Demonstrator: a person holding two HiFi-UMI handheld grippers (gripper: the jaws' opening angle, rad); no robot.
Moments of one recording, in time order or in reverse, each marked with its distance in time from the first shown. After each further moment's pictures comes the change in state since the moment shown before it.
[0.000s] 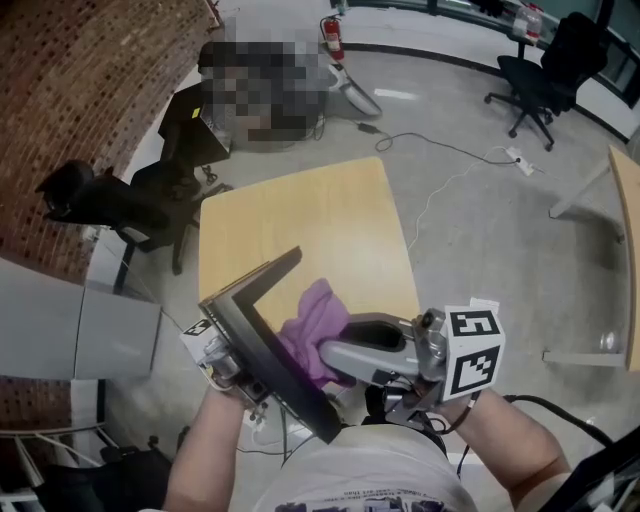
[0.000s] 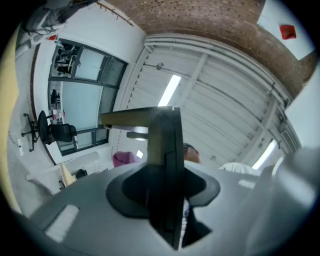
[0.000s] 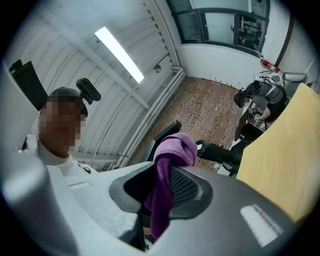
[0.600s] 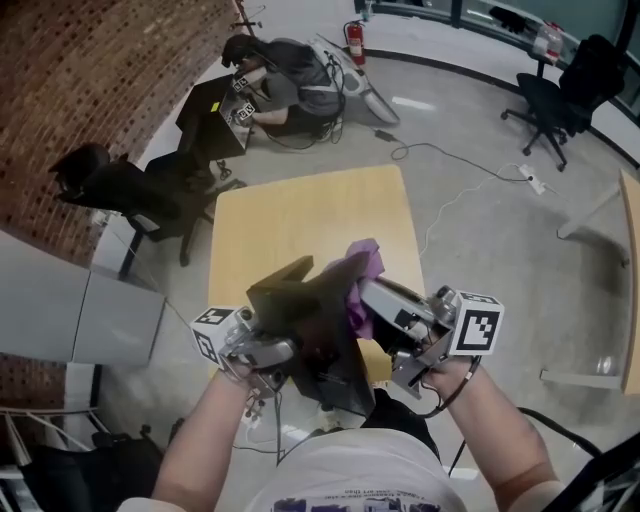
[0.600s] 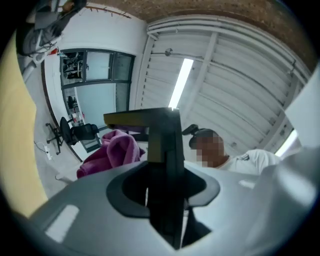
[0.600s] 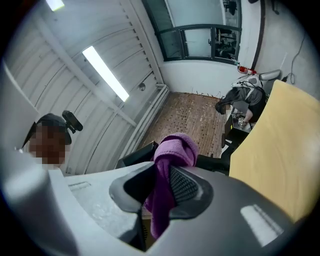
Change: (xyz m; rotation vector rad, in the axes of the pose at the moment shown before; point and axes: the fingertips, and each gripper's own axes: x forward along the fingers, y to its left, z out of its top) left arm 0.012 0.035 -0.014 0.025 0.068 0.164; right arm -0.031 -0.078 0.035 0.118 -0.183 -0.111
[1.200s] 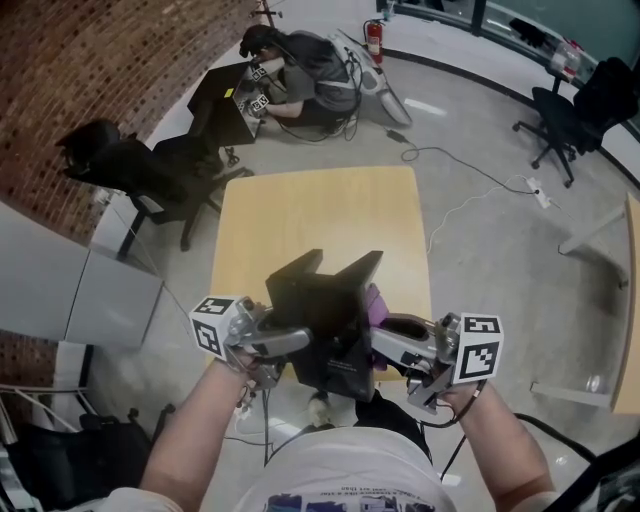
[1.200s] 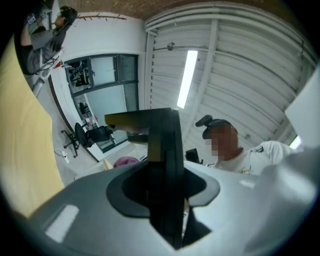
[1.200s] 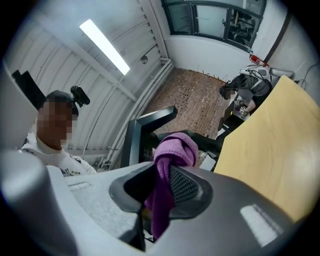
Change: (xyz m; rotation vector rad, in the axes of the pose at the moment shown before) left arm -0.011 0.019 -0.001 0.032 0.054 0.176; right arm -0.026 -0.005 -0.065 -0.076 0.286 -0.017
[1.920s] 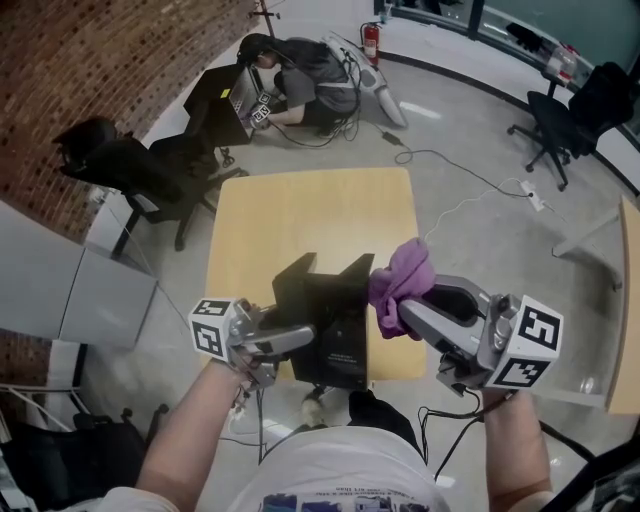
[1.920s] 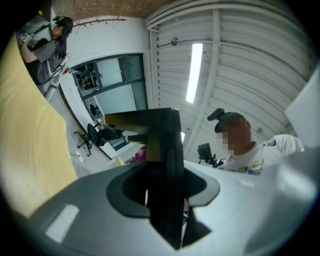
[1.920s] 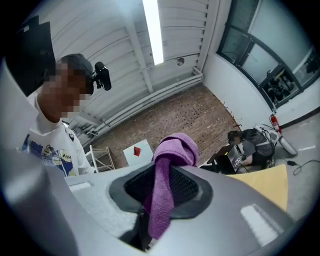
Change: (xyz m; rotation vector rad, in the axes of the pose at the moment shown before) left arm -0.010 0.021 -0.013 0.000 0.048 0.140; right arm -0.018 0.058 0.084 -0.509 -0.013 -0.179
